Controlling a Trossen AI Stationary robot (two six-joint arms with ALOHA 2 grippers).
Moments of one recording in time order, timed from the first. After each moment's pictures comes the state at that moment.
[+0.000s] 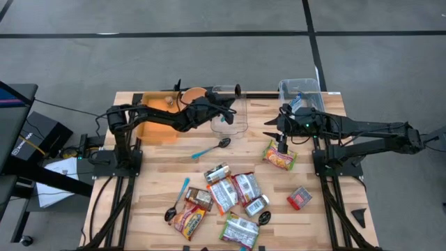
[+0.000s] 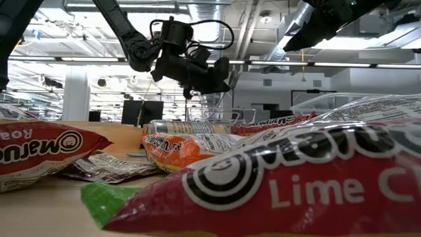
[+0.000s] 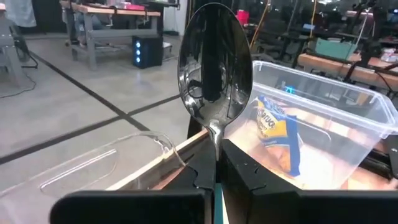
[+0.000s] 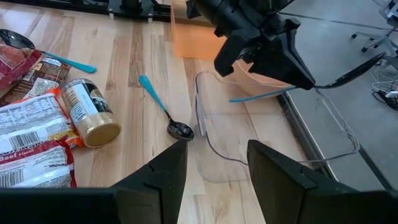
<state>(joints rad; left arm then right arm) 0.36 1.88 0.98 0.79 -0.29 -0.17 -0.14 0.90 0.77 -0.36 0.13 -0.18</state>
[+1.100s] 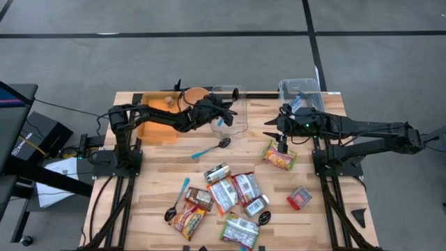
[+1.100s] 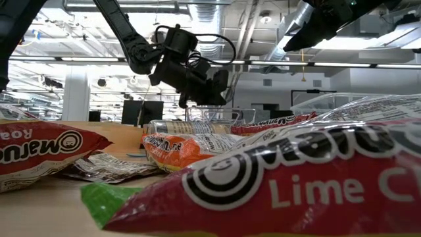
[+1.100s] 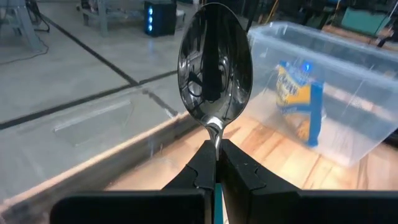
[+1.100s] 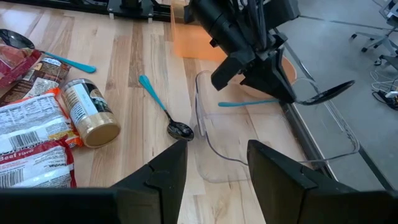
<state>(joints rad) 0.37 1.90 0.98 0.66 -0.32 -0.24 -0.14 0.90 0.77 -0.36 0.13 -0.18</state>
